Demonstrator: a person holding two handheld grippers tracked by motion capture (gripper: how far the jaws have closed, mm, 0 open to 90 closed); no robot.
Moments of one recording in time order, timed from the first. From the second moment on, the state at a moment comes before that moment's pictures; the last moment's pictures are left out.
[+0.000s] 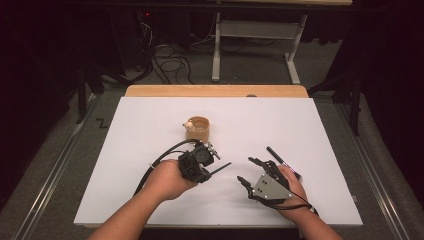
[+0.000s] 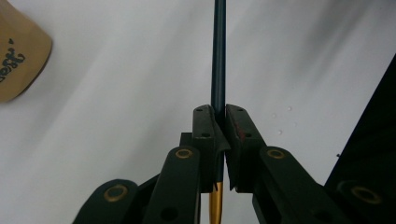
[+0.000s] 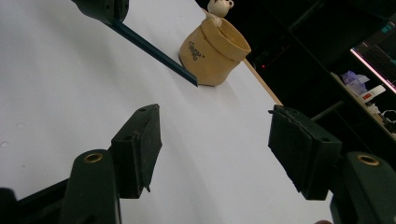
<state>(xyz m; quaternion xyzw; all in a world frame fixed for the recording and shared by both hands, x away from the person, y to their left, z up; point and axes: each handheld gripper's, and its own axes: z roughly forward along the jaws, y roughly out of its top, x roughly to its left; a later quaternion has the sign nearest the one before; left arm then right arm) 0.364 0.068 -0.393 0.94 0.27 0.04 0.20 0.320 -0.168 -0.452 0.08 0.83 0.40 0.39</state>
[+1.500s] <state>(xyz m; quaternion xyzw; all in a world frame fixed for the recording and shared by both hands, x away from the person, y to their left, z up) 0.368 0.044 -0.380 0.95 0.28 -0.02 0.17 0.310 -0.147 -0.461 0.00 0.83 0.36 0.43</state>
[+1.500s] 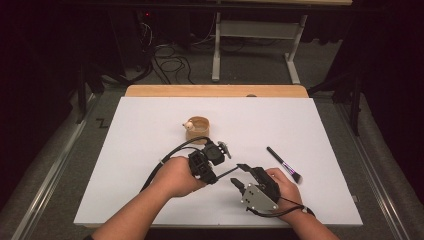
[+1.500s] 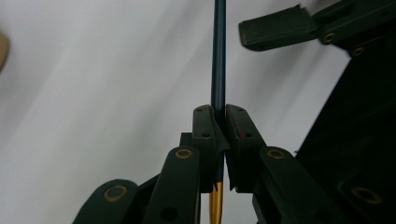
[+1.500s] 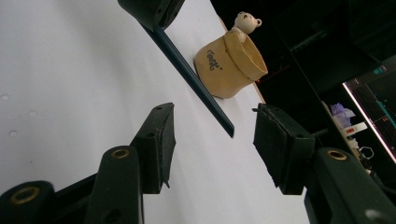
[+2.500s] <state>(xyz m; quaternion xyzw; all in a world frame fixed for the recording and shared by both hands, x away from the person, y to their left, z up) 0.366 0.050 -0.404 0.95 0.27 -0.02 0.16 0.306 -0.146 -0.464 0.01 0.83 0.36 0.43</state>
